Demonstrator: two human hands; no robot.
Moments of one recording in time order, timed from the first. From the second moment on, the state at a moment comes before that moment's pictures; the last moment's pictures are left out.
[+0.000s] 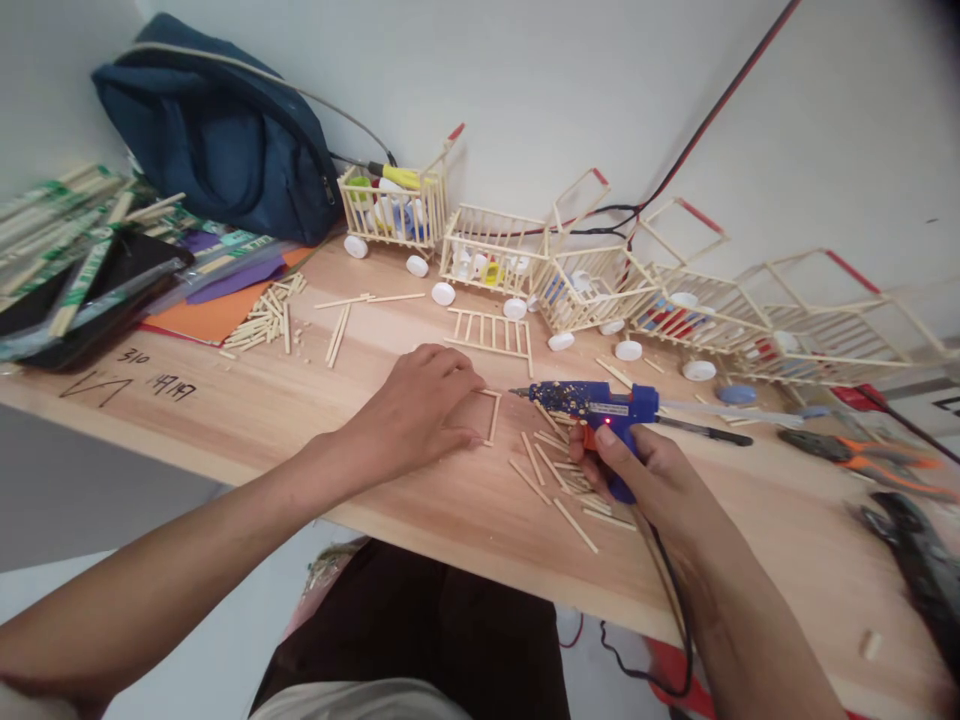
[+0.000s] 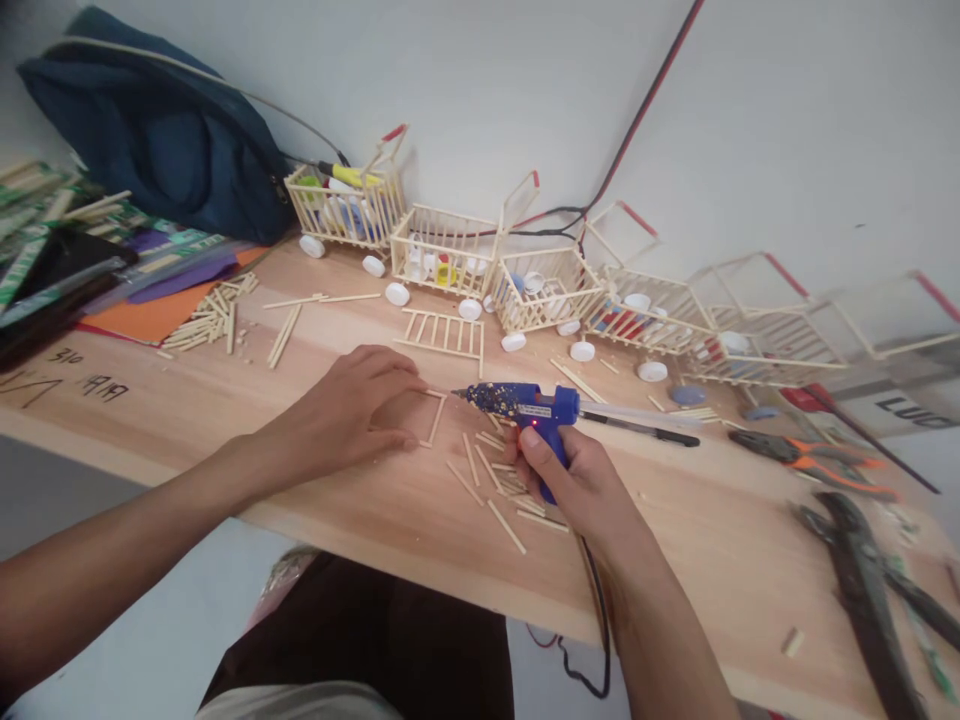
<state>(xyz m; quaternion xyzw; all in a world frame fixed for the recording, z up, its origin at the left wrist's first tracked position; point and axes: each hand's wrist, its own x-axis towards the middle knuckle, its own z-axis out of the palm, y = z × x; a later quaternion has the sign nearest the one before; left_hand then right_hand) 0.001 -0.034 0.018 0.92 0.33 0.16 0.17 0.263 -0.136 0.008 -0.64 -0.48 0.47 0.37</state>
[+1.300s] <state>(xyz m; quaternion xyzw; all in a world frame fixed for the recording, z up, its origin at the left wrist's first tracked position) 0.032 -0.018 0.015 0.93 0.31 0.18 0.09 0.254 -0.135 0.012 -0.69 -0.51 0.39 0.32</state>
